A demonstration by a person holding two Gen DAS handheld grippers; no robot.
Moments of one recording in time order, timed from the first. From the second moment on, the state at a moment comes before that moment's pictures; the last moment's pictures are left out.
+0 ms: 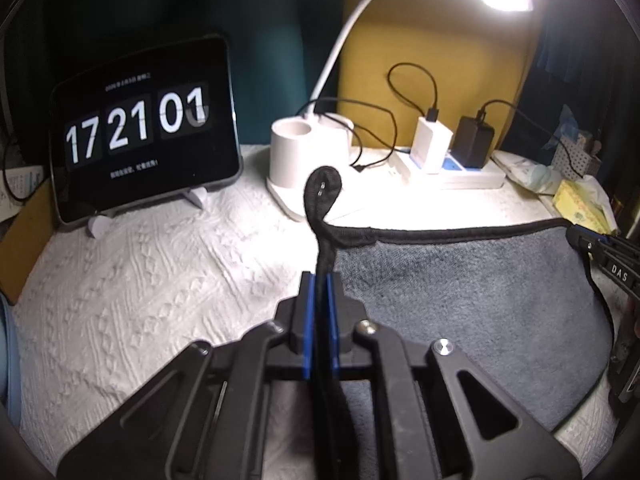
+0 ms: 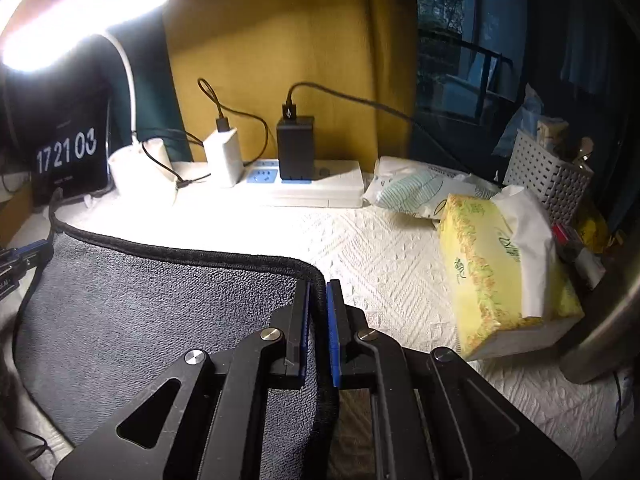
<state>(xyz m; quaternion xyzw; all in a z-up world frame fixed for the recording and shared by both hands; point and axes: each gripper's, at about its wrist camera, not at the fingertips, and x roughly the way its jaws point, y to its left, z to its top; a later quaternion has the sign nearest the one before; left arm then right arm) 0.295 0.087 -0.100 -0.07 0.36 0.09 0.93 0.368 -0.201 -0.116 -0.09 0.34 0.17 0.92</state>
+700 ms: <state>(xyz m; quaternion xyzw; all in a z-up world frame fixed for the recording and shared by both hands) 0.325 0.094 -0.135 -0.08 0.42 0.09 0.90 0.397 -0.186 -0.153 -0.13 0.39 0.14 0.90</state>
